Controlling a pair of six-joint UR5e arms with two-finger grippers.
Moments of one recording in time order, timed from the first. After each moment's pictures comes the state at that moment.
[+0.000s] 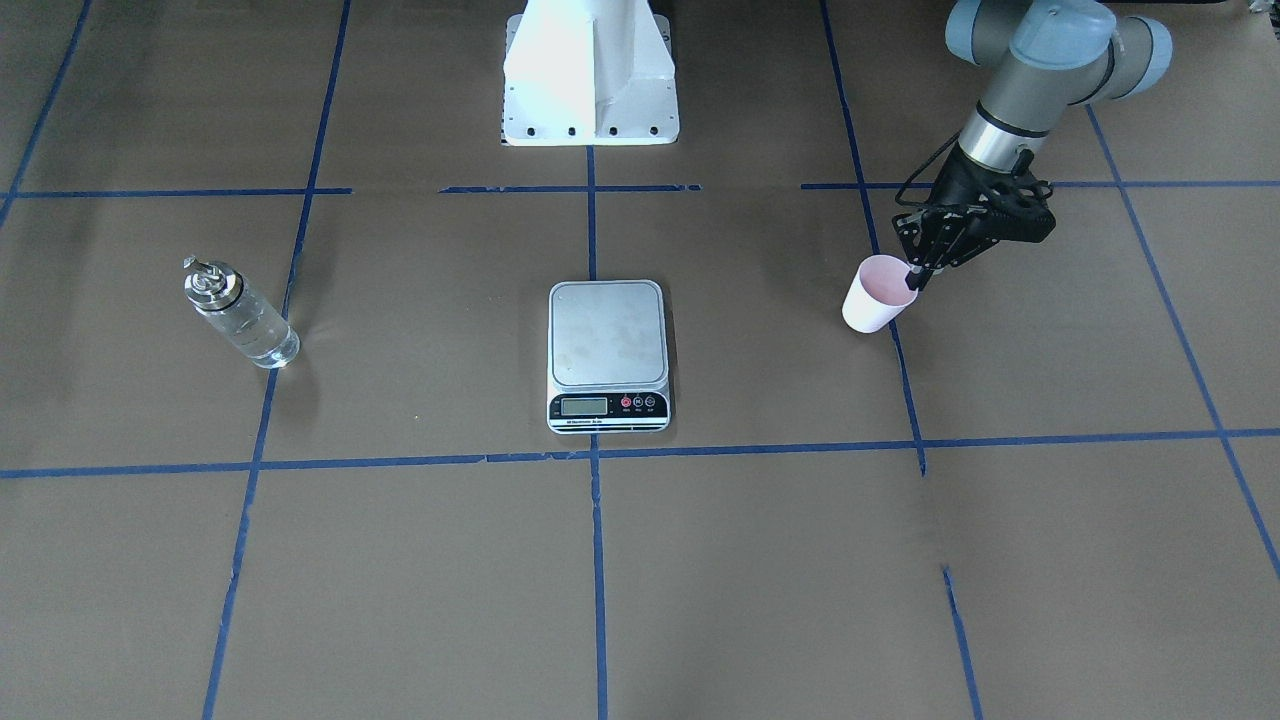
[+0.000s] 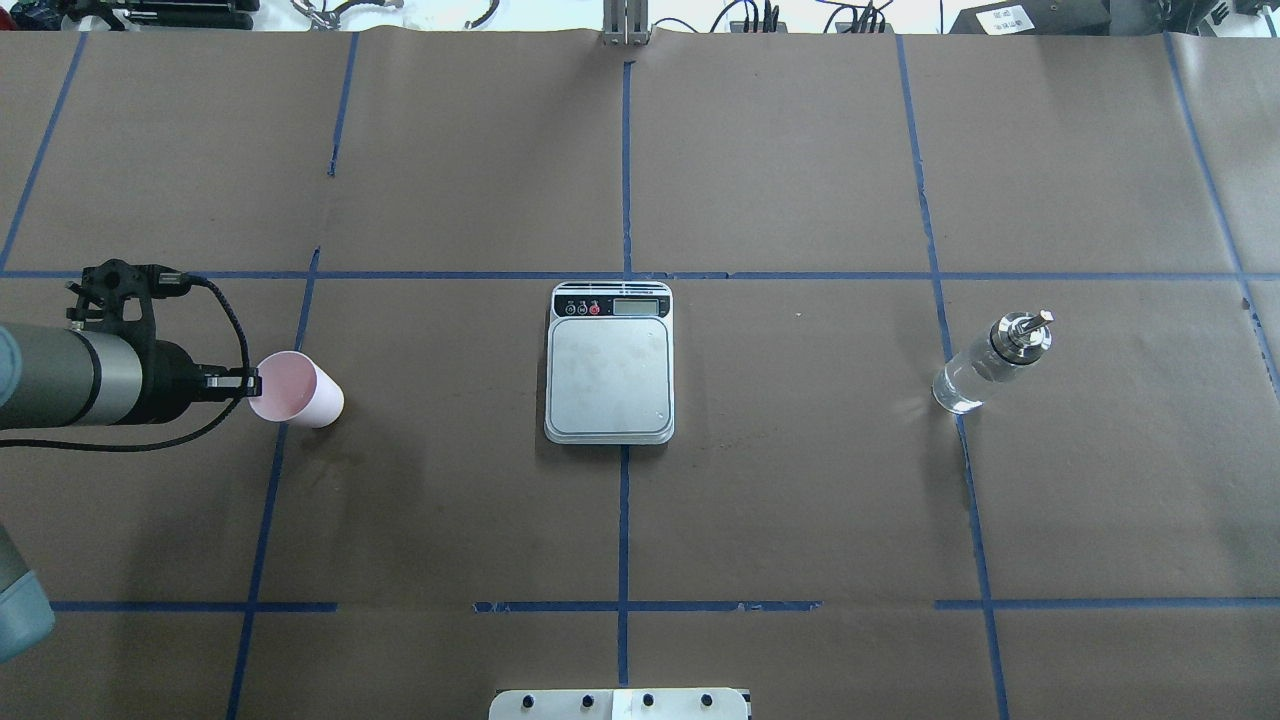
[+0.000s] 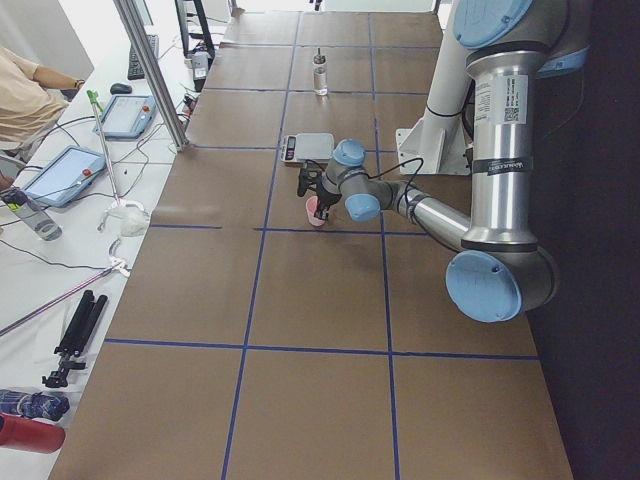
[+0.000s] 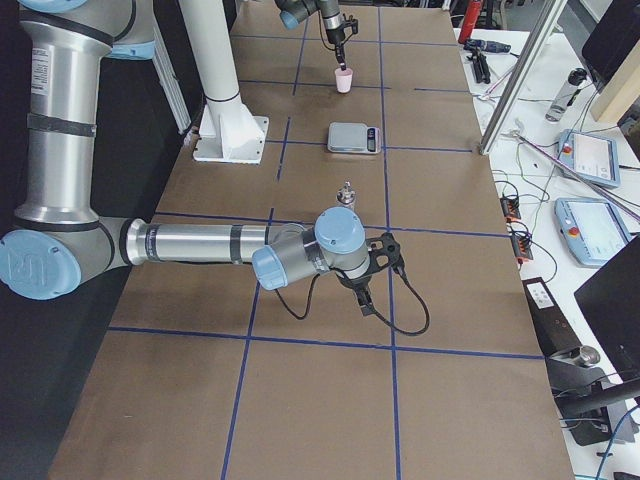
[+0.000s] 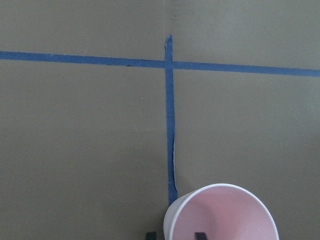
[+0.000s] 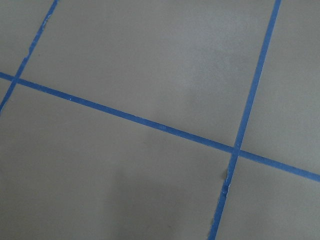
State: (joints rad) left arm -0.65 -1.58 -1.97 -2.10 -1.79 -1.16; right arm 1.51 -1.71 1.73 -1.18 2.42 0.03
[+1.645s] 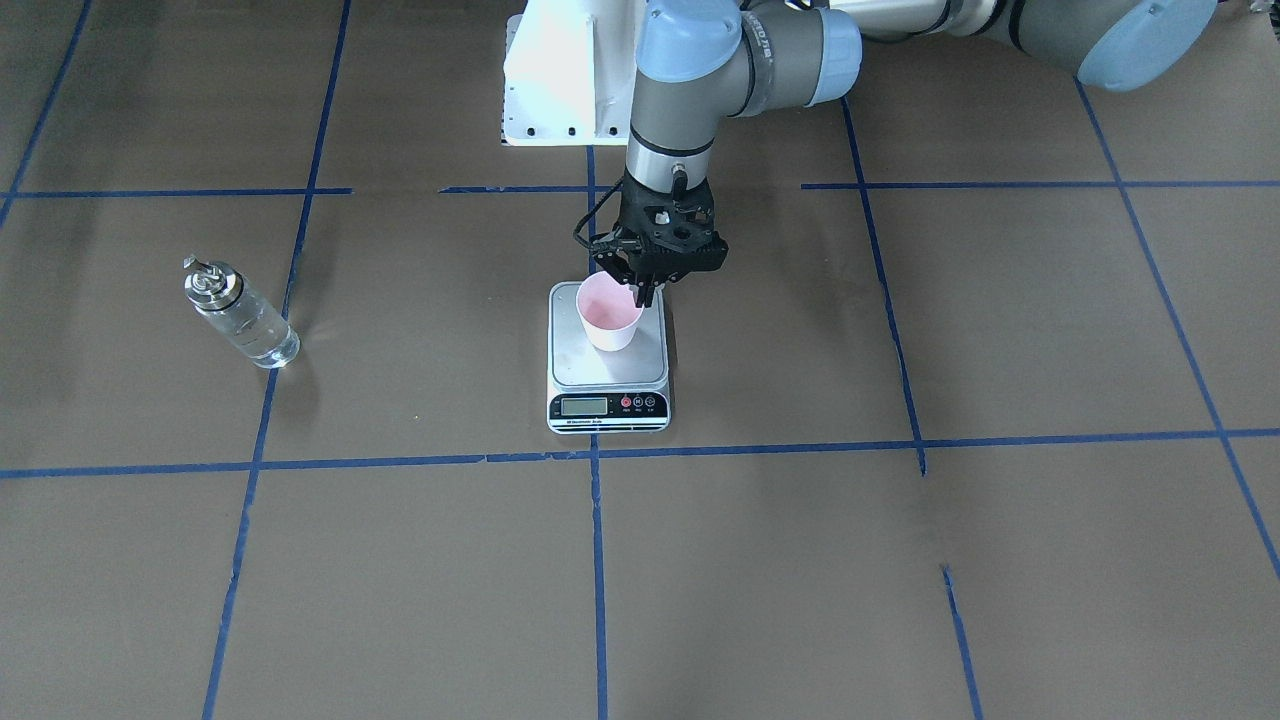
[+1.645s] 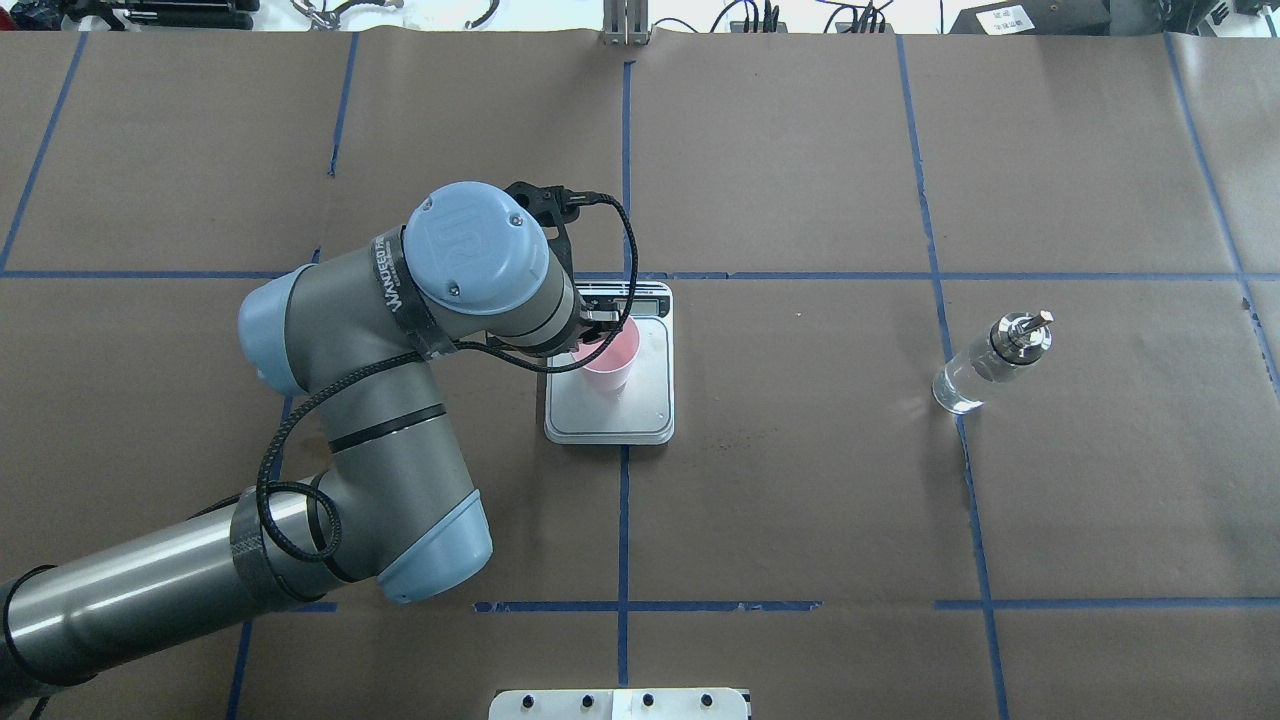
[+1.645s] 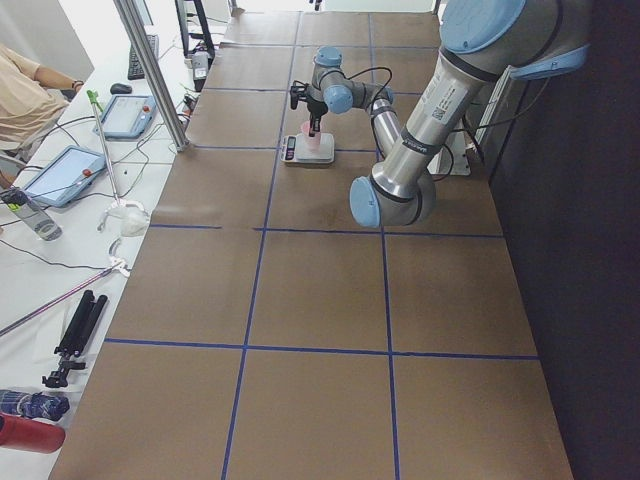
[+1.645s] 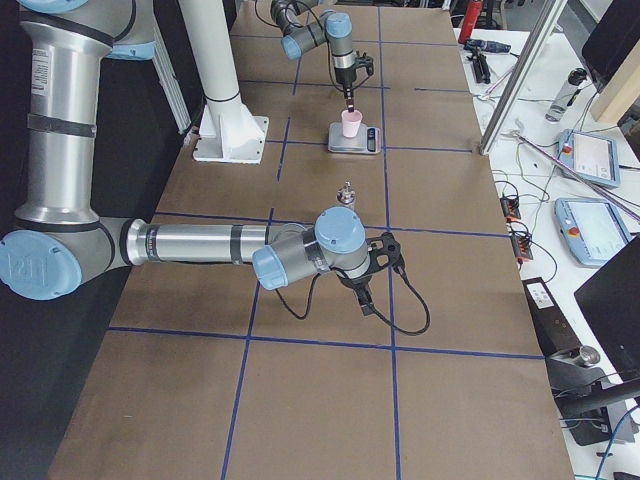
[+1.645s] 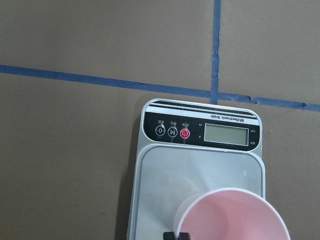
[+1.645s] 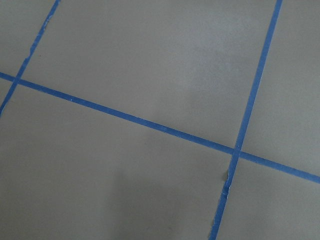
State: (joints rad) left arm -0.52 -2.32 -1.70 -1.59 -1.76 -1.33; right arm 1.51 -1.71 1.73 -1.18 2.42 0.03
